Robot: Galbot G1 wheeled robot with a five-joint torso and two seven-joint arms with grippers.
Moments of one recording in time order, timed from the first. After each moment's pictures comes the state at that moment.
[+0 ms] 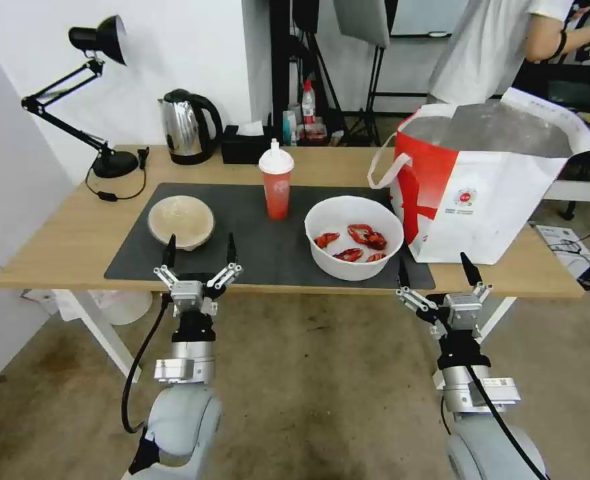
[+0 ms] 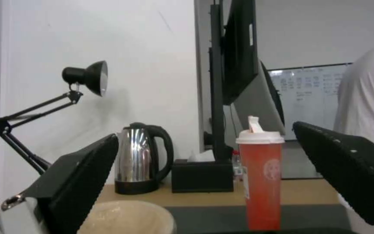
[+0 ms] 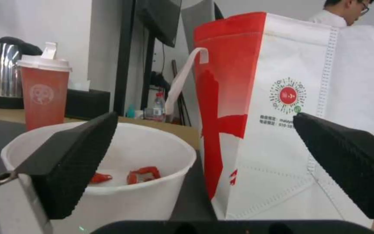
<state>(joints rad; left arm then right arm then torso) 1.50 -1.45 -0.36 -2.06 0.02 -0.42 -0.19 -1.63 1.34 0.49 2.21 -0.02 0.19 0.18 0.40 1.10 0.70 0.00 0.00</state>
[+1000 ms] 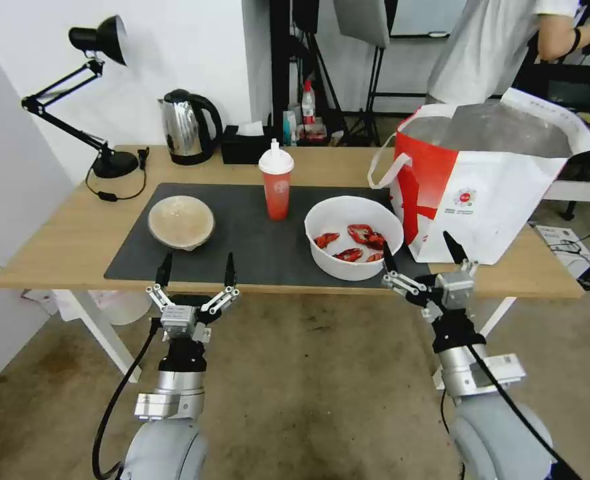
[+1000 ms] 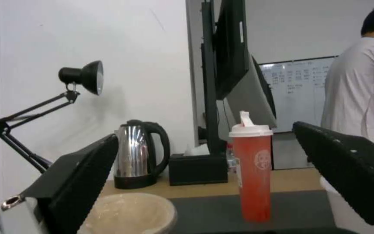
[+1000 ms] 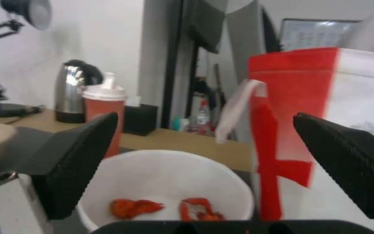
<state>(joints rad) 1.60 -1.39 -0.37 -2.13 0.01 -0.43 -0.19 -1.59 1.27 0.46 2.25 0.02 0.15 0.15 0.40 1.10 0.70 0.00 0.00</state>
